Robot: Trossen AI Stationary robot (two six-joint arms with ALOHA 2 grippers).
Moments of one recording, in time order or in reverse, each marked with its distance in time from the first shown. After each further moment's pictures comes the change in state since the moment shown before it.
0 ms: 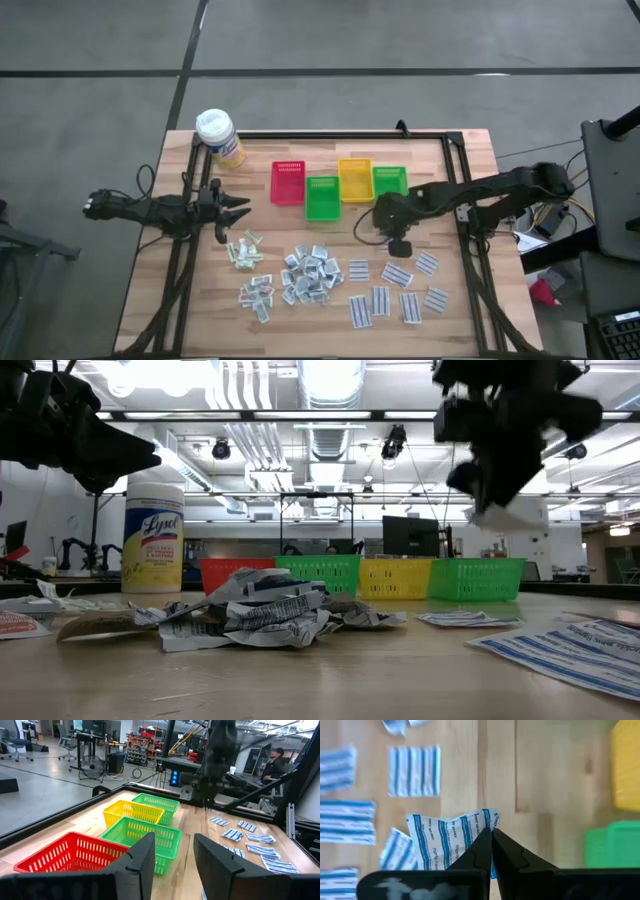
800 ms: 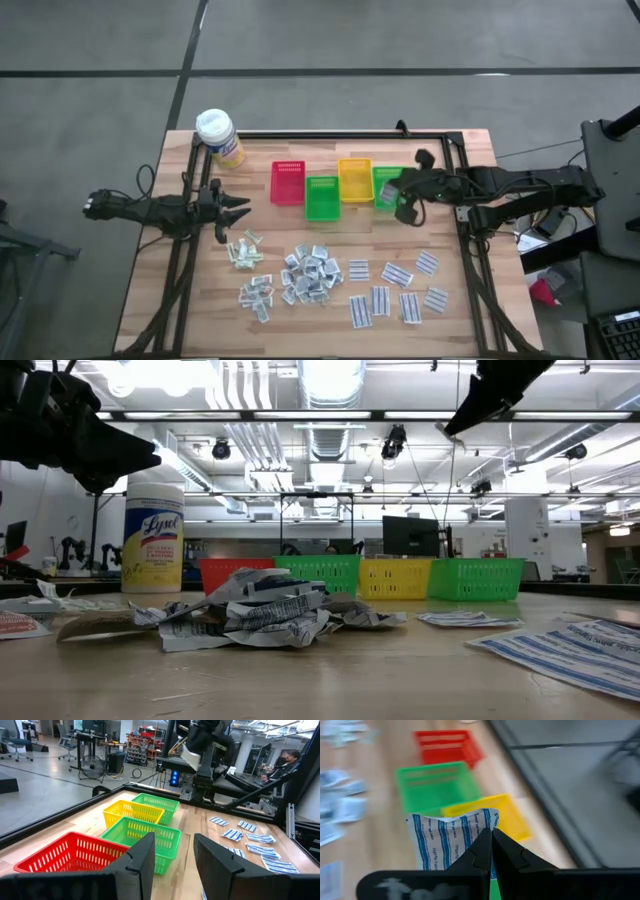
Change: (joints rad) left arm 0.000 0.004 0.000 0.000 0.000 0.000; right arm 0.000 -0.338 0.067 0.003 0.616 0.018
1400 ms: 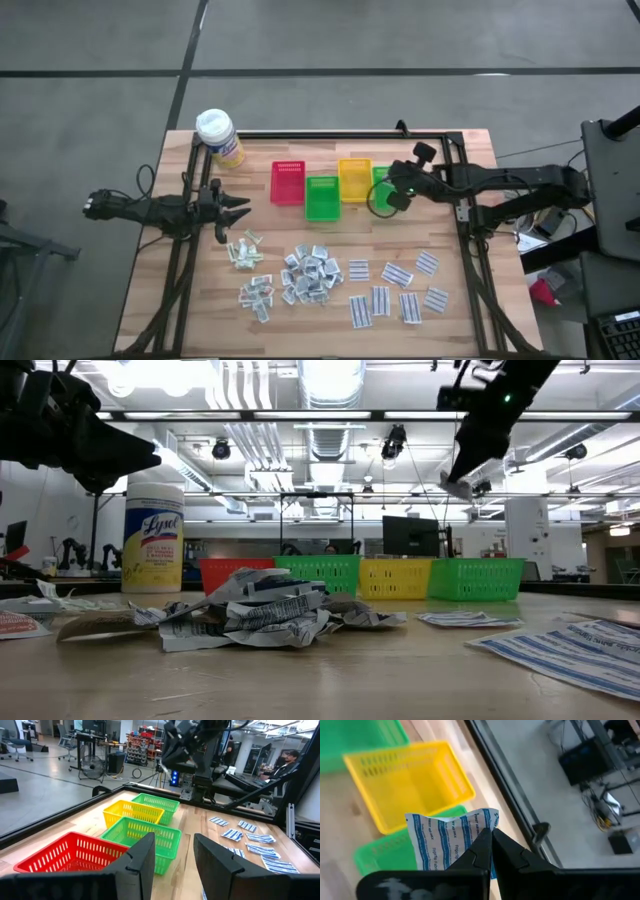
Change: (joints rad) left arm 0.000 0.000 0.000 0.000 0.000 0.000; right arm -0.138 0.175 -0.001 -0.106 0.148 -0.042
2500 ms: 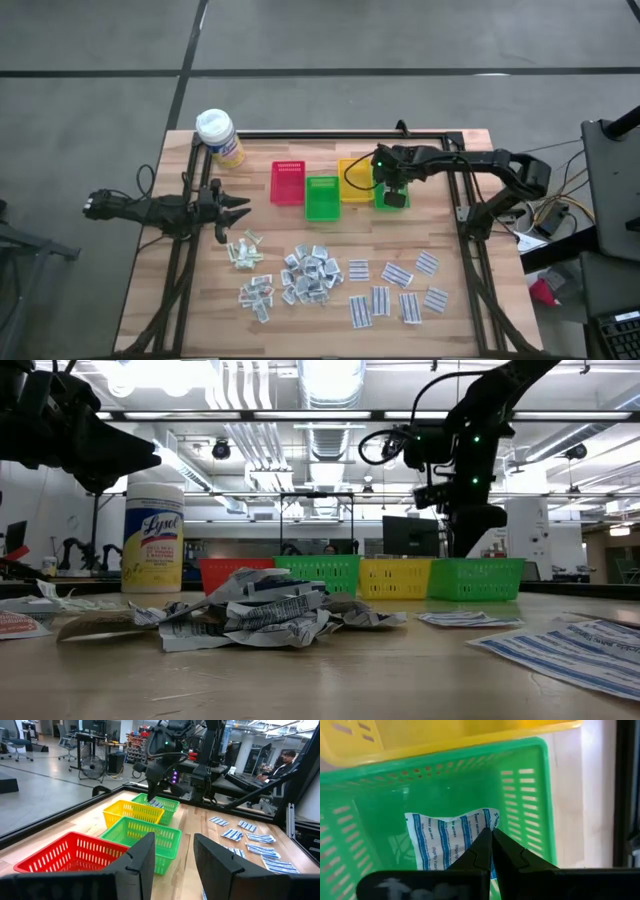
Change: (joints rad) left arm 0.000 0.000 0.000 0.000 0.000 0.000; right arm -0.340 0.366 0.000 0.056 -0.453 -0.346
